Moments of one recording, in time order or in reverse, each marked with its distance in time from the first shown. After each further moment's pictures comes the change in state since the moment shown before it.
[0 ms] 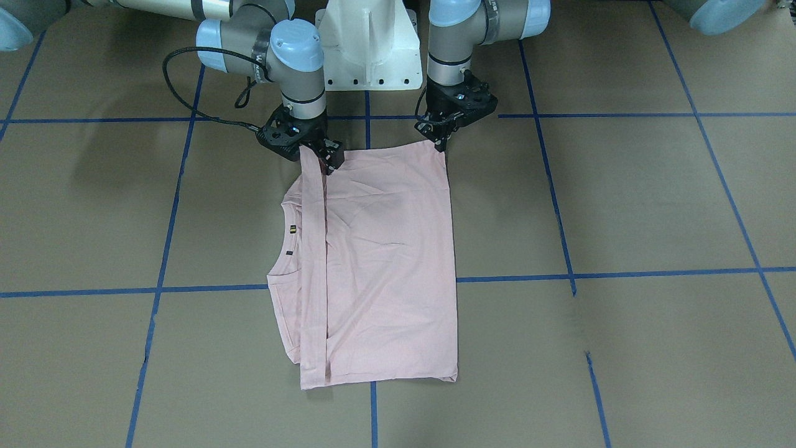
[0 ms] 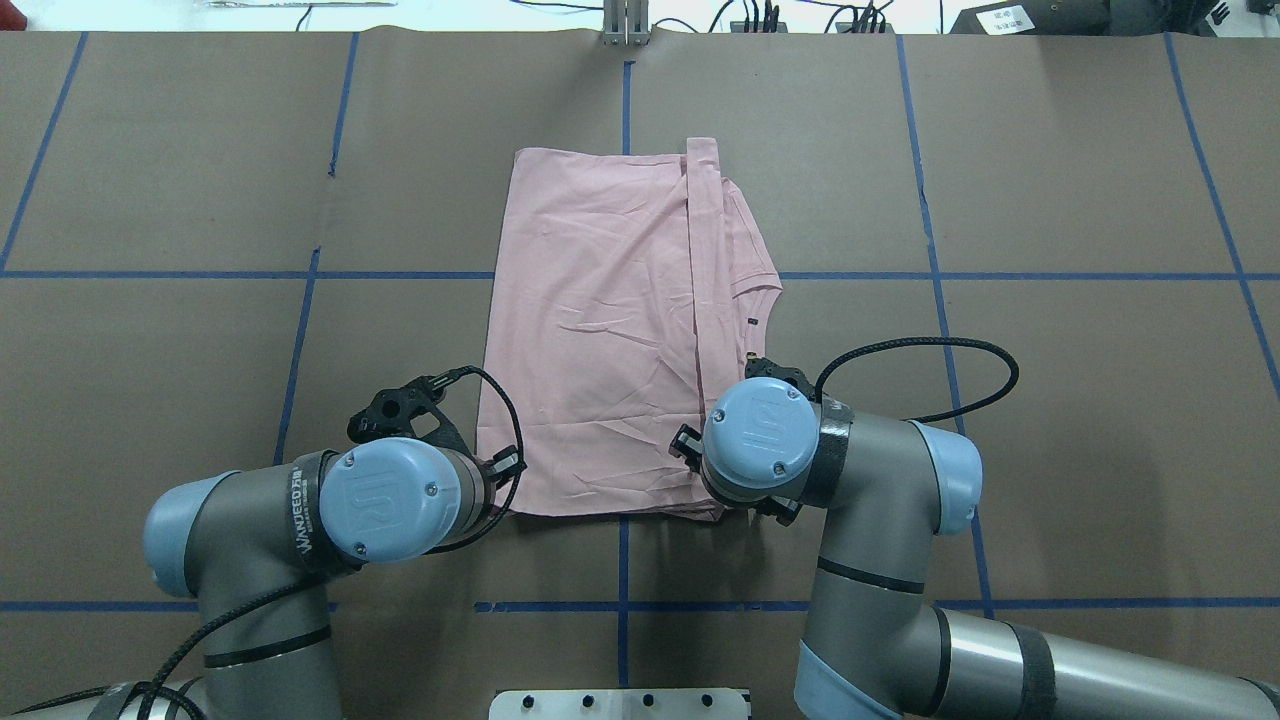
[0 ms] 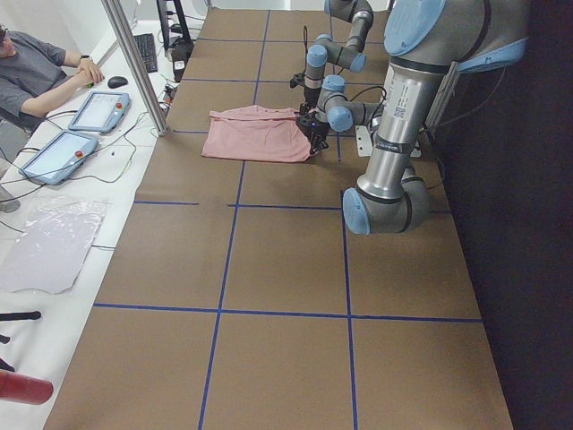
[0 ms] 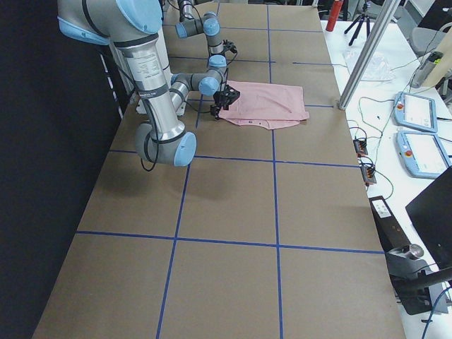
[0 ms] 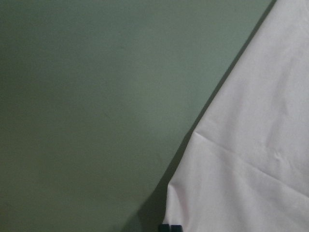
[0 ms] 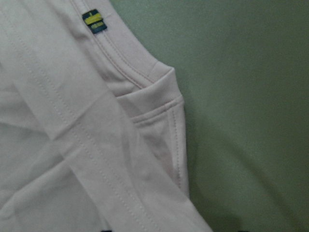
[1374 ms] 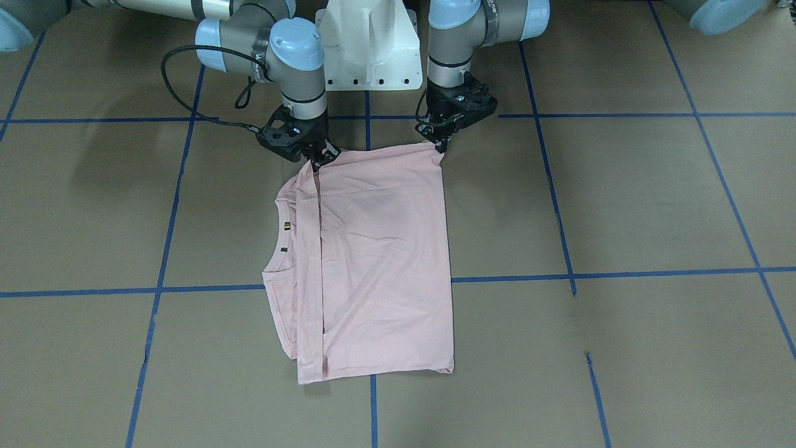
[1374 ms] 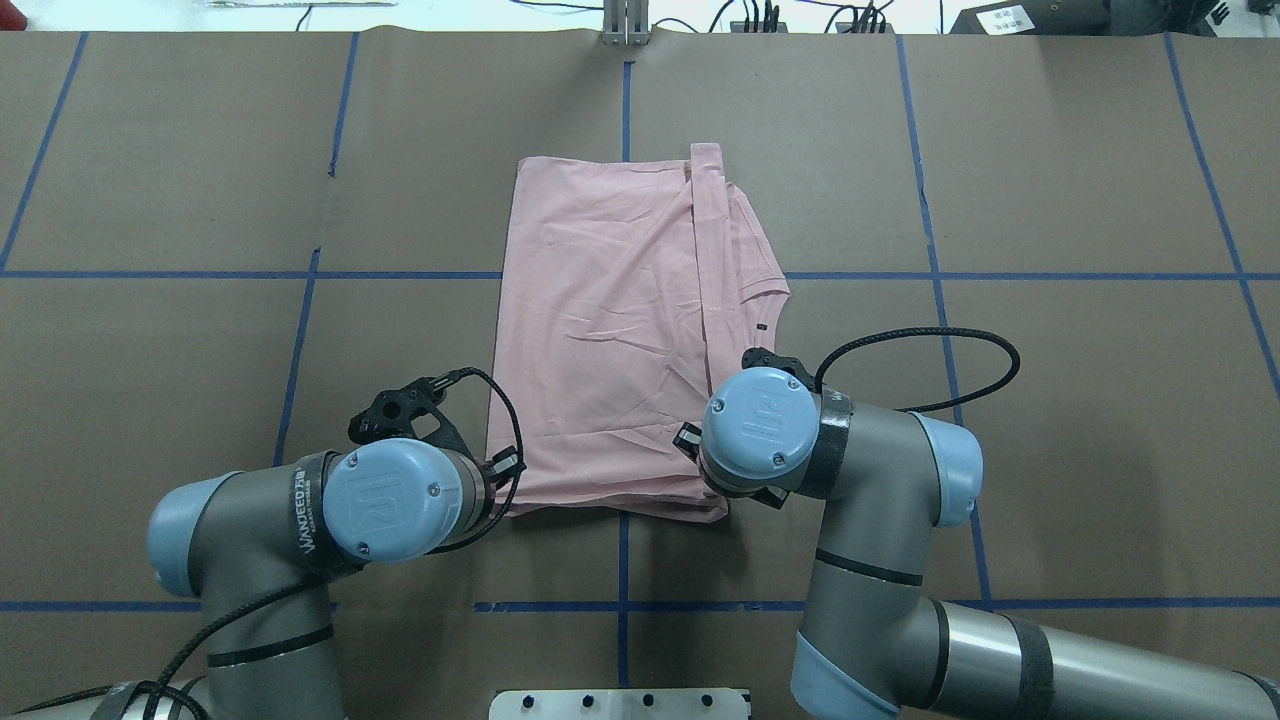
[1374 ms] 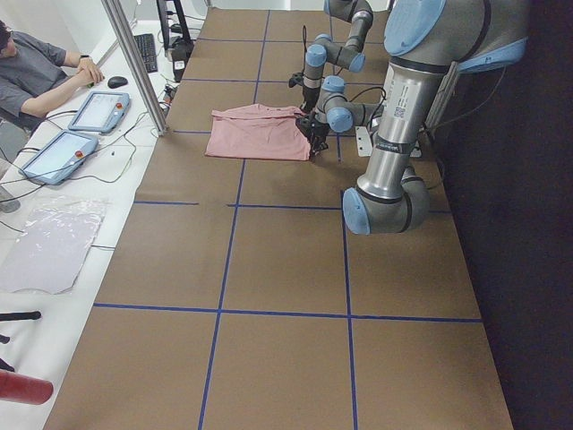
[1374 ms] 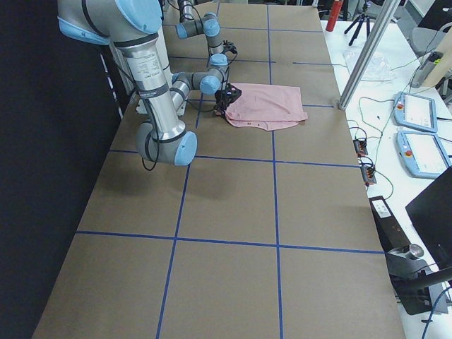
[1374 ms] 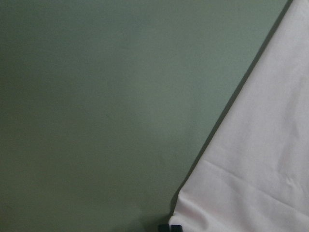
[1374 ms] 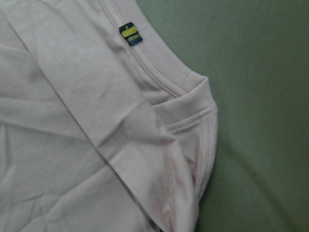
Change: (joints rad) left arm 0.001 0.000 0.008 -0.001 0.000 0.000; right arm 0.013 0.014 0.007 0.001 -0.004 -0.012
